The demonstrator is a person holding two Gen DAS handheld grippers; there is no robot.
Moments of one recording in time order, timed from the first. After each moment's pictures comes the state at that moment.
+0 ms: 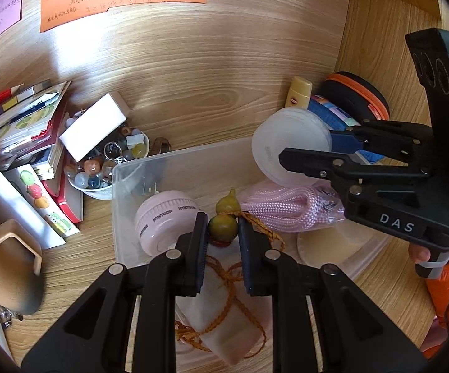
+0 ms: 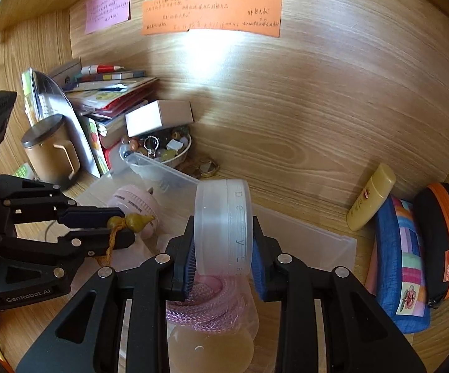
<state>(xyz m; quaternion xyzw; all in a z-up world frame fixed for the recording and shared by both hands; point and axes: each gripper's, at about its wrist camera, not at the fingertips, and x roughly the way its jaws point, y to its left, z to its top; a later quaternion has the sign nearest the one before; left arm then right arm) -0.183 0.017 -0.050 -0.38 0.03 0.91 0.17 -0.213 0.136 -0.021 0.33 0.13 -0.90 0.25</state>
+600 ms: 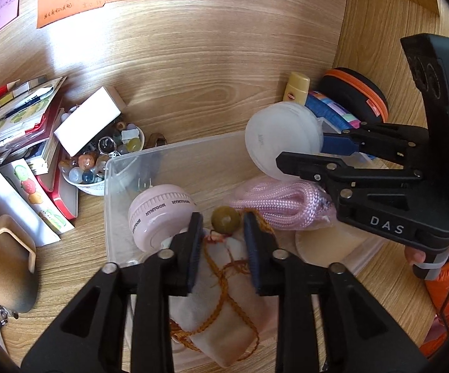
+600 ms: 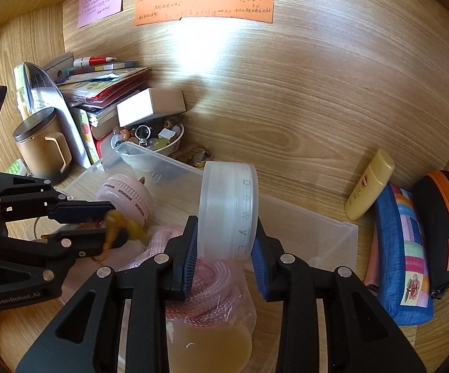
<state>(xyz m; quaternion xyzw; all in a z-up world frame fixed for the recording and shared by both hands) -0.184 0.019 -0.055 -0.38 0.03 0.91 0.18 -0.214 0.139 -0.030 0.34 0.13 -0.90 0.25</state>
